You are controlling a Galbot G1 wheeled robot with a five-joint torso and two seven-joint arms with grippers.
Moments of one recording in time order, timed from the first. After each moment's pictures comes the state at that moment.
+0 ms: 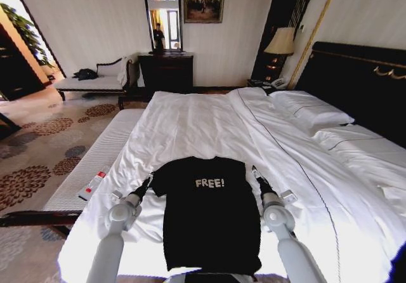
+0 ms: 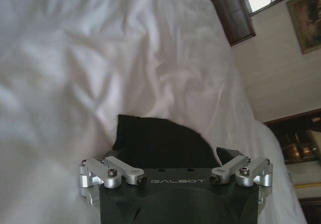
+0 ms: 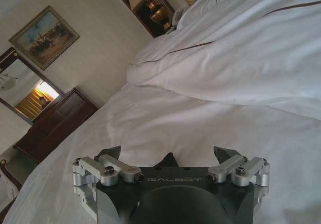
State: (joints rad) left arm 1.22 -1.41 -0.65 -1.72 -1.35 0.42 -0.31; right arm -1.30 1.27 0.55 1.86 1.08 -0.04 0.39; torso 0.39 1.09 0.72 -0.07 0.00
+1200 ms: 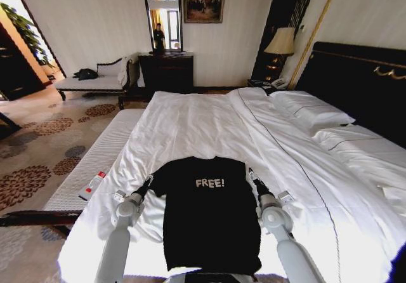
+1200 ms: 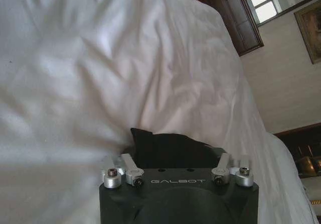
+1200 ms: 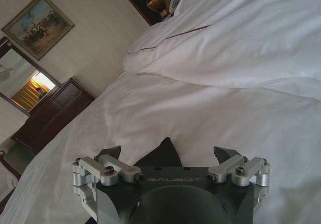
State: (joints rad) left arm 1.17 -1.43 -0.67 -1.64 -1.28 0.38 -0.28; right arm -1.30 1.26 0.52 1.85 1.10 -0.05 0.41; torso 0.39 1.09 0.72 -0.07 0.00
